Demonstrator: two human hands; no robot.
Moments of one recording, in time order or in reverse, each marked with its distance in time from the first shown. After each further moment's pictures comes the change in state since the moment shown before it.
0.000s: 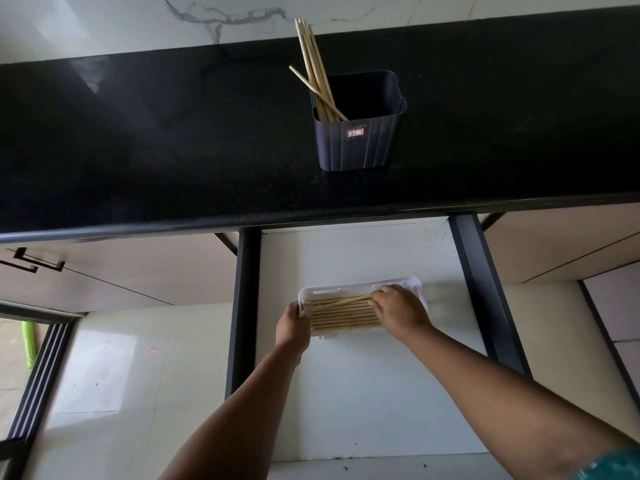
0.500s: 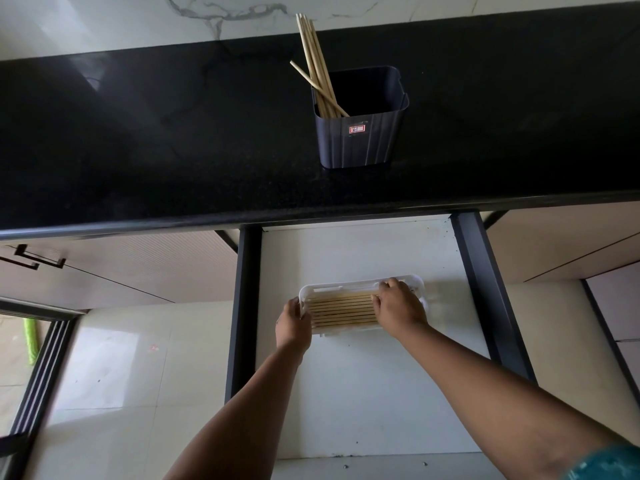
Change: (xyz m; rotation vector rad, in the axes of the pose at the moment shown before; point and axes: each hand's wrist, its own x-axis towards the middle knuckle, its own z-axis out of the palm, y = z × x) left_hand -0.001 -0.003 0.001 -0.031 0.060 0.036; right_hand 0.006 -0.007 0.011 0.056 0.004 0.238
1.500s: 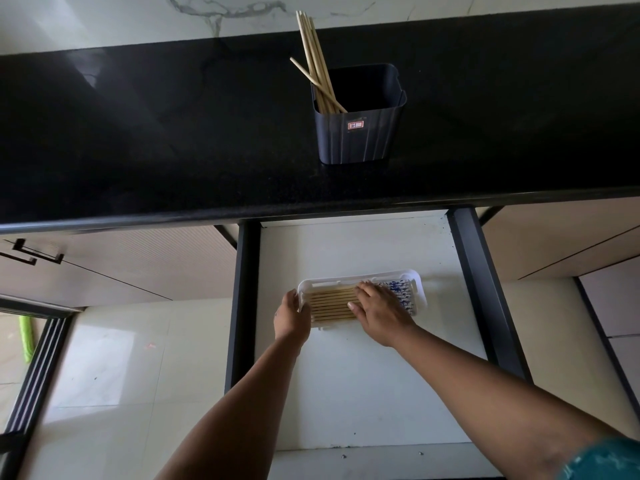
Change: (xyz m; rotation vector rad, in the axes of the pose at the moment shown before) left_hand -0.003 0.003 -0.003 0.058 0.018 0.050; right_hand -0.018 -0.012 0.015 0.054 -0.077 -0.308
